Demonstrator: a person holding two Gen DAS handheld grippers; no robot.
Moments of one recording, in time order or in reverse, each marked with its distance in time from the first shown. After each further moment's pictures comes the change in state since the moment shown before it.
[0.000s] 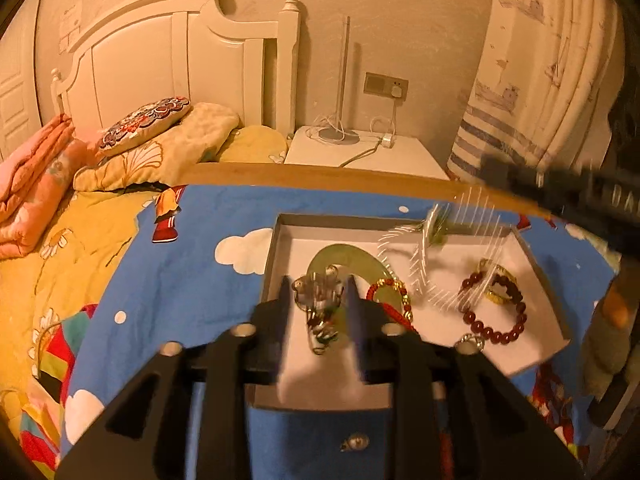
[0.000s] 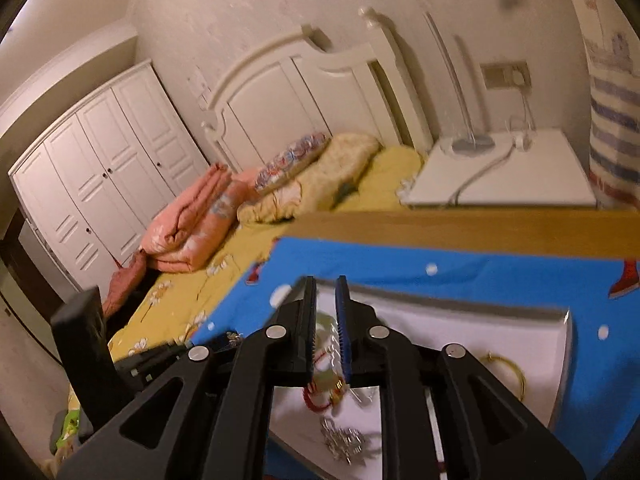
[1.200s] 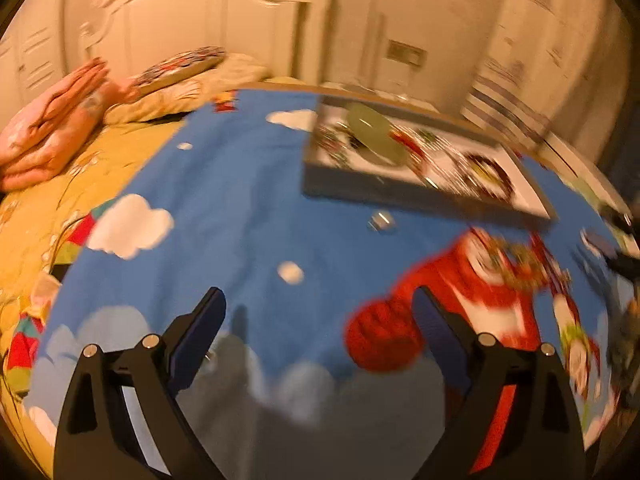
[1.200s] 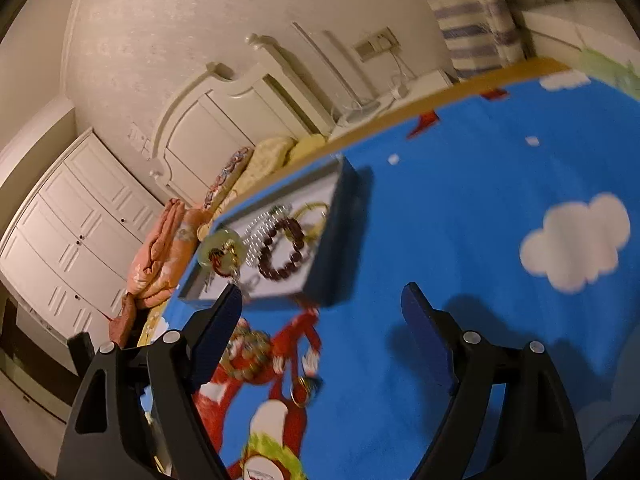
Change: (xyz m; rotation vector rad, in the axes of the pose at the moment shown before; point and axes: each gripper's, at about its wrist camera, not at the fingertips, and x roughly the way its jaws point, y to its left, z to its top) left arm -0.082 0.008 -0.136 -0.046 0.112 0.031; right arm -0.162 -0.107 -0.145 0.306 -0.066 -0.109
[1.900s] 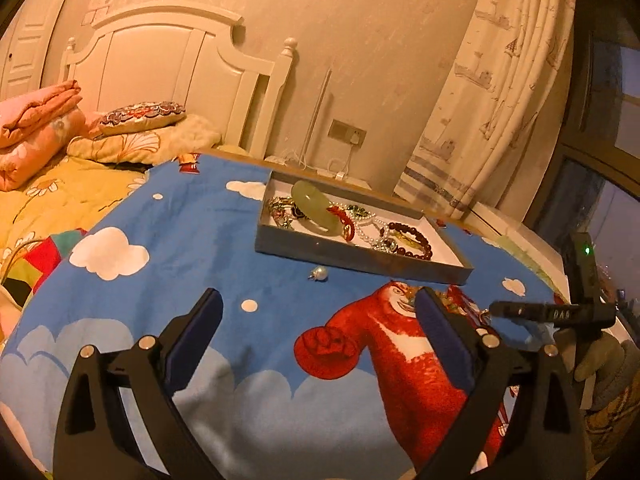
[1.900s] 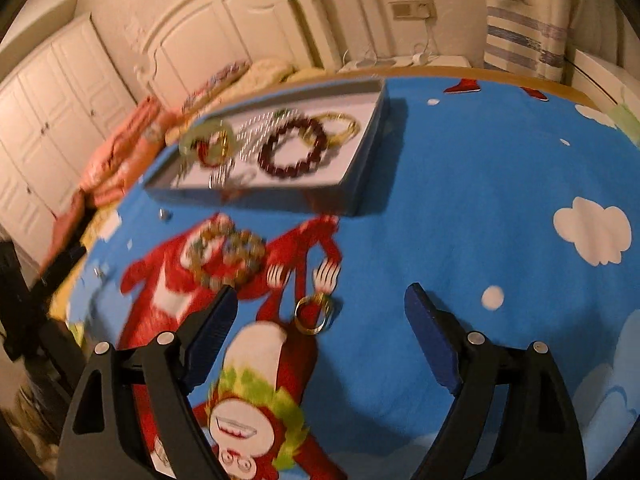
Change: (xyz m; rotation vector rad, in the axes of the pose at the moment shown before) left arm -0.050 0.017 -0.018 -0.080 -0.309 -0.256; right arm 0.028 0.057 -0.049 -0.305 0.229 -0.212
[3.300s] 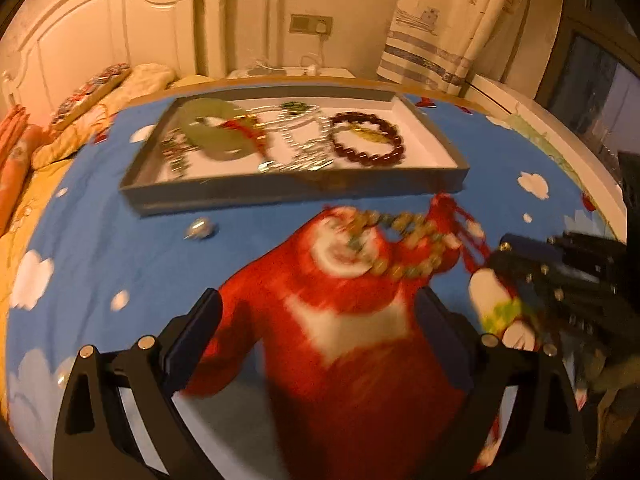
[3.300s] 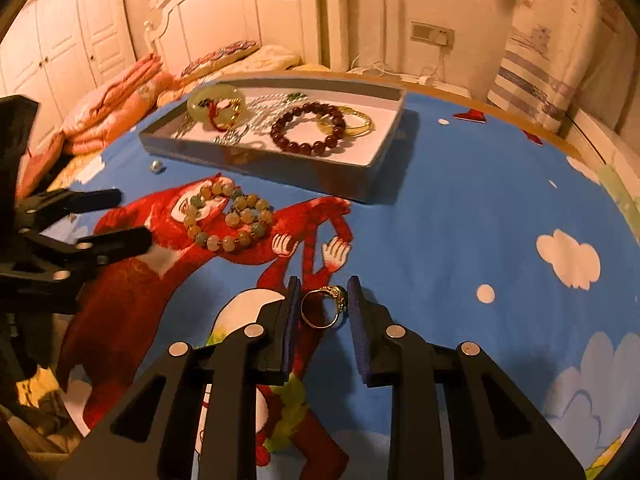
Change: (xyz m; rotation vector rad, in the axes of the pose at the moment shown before) left arm 0.112 -0.101 -0.002 0.228 0.427 0.056; right arm -0.003 0.027 -0.016 -0.175 -0.016 -0.143
